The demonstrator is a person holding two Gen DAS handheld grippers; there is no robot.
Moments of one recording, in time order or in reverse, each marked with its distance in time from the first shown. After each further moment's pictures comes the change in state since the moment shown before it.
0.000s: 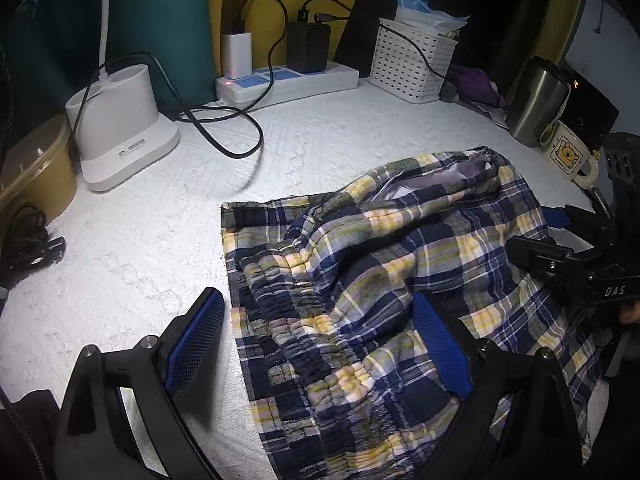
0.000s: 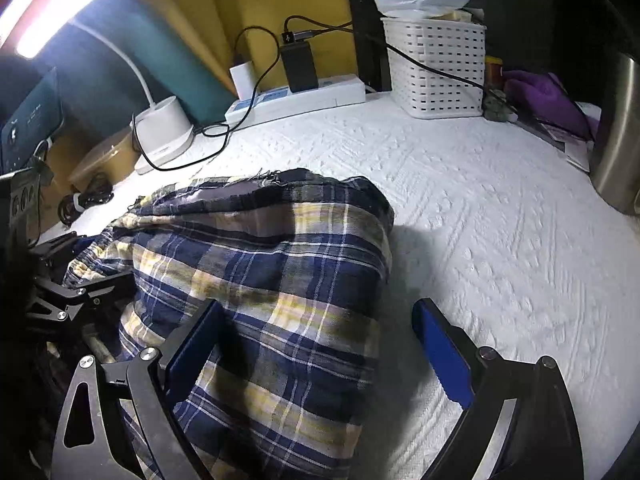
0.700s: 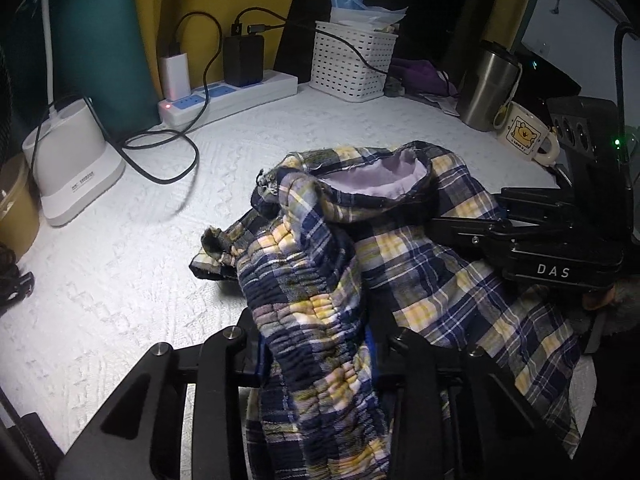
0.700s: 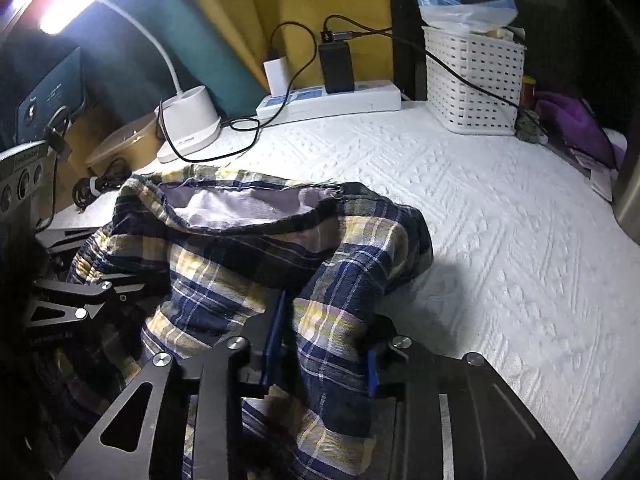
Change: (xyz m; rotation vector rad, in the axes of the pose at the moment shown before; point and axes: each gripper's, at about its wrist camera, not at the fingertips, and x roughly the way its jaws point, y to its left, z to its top) left arm -0.003 -0.029 0.002 0.110 -0.016 -0.107; right arm 0.002 0.021 0.006 -0.087 -0.006 0.031
